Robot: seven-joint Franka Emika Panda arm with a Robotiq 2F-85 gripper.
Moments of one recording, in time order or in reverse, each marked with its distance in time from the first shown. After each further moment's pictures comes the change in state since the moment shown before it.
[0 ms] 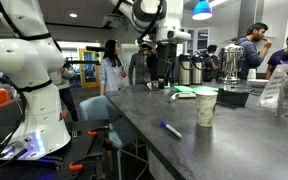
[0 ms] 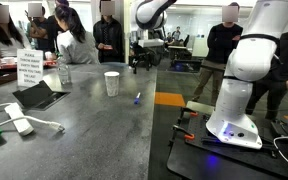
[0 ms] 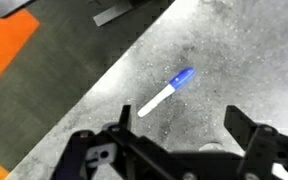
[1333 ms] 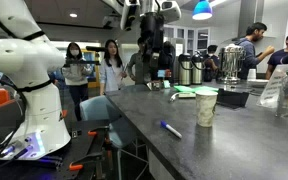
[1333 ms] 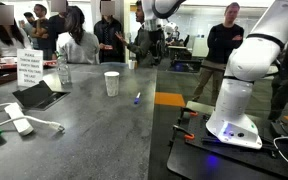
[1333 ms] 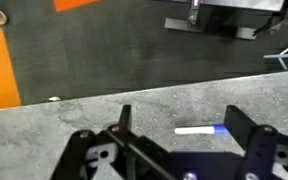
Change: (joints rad) arm -0.017 -0.258 -0.039 -0.076 -0.288 -0.223 -0.543
